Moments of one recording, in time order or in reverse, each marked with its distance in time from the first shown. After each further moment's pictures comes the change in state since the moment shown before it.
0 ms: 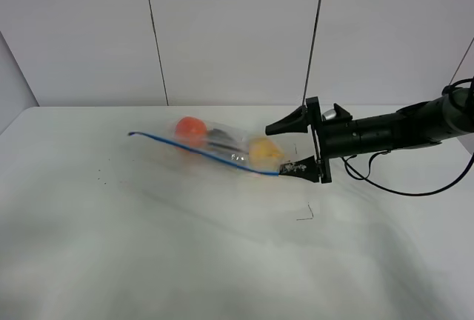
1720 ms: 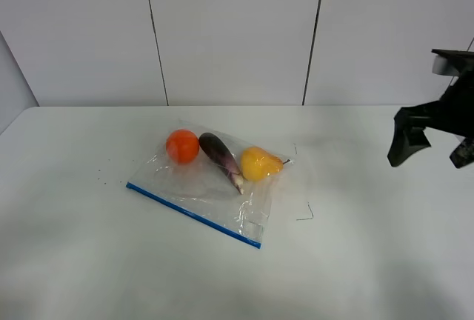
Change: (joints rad) left arm 0.000 0.000 0.000 -0.025 0.001 0.041; right arm 0.000 -0.692 -0.014 -1.365 0.009 0.691
